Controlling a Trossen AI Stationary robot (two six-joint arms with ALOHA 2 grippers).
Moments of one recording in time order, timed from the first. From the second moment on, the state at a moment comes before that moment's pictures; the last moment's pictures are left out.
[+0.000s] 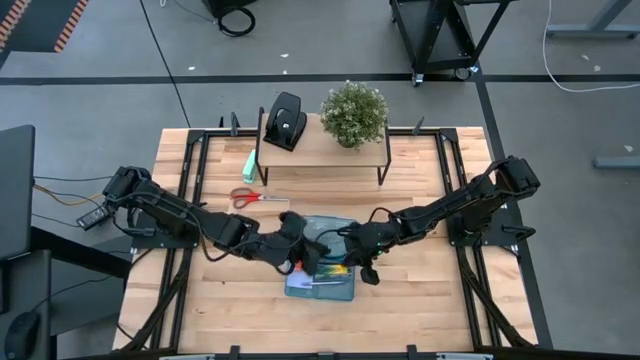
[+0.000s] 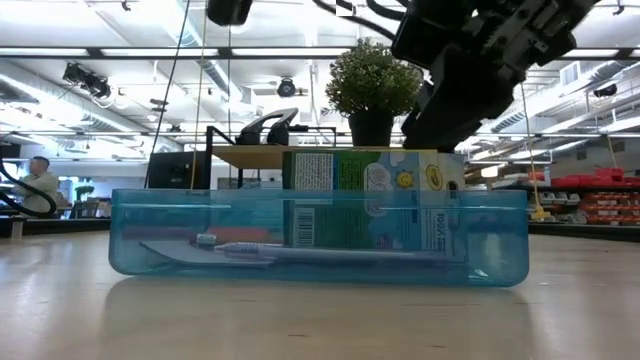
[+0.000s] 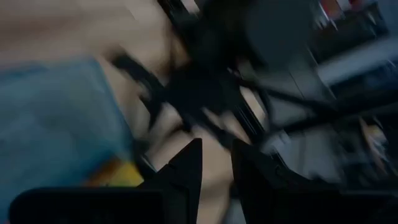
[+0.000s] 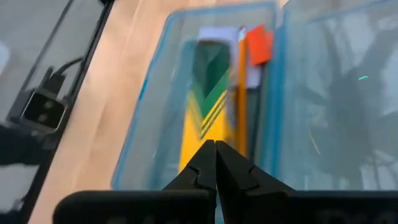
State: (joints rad) left arm -0.41 1.55 1.23 -0.14 -0.45 -1.17; right arm 0.26 1.59 0.81 0.07 -0.11 0.32
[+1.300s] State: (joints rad) left arm -0.52 2.01 1.23 0.06 -0.07 -1.30; right arm 0.23 1.56 0.81 0.04 -0.14 0.25
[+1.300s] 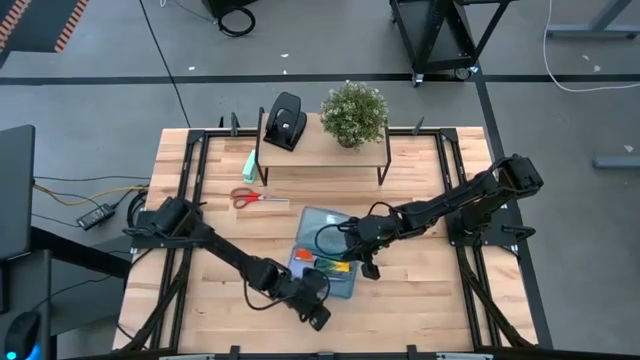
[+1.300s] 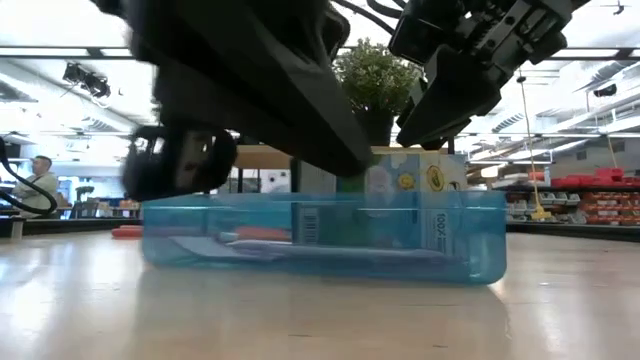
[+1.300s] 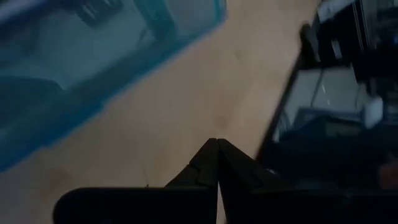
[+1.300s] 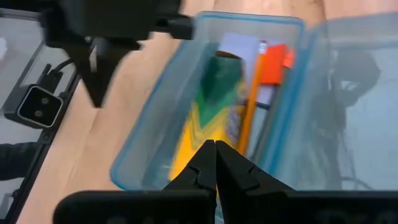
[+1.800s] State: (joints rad) left arm -0.51 2.01 1.47 -0.35 -0.11 -0.93; right arm 0.25 1.56 0.81 0.04 -0.10 0.23
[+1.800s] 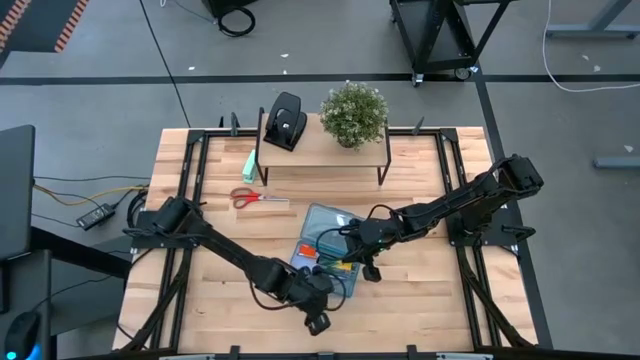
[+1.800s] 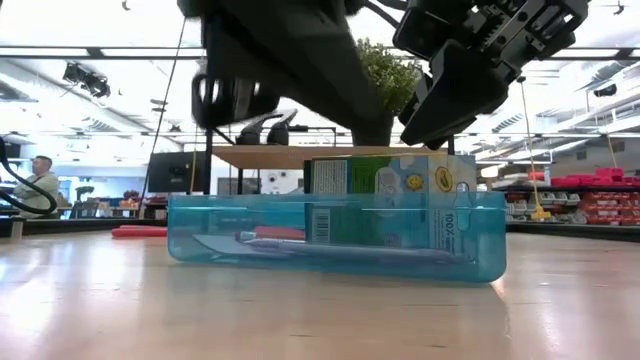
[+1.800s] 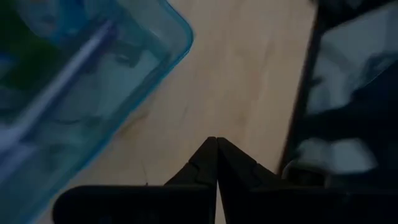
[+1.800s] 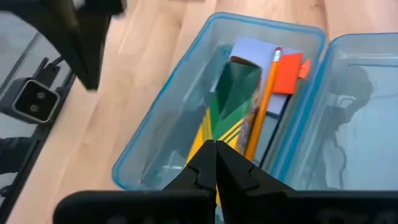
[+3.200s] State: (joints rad) left arm -0.44 2.05 1.46 -0.45 -0.15 -0.89; right arm 0.33 1.54 0.81 0.05 -0.08 0.34
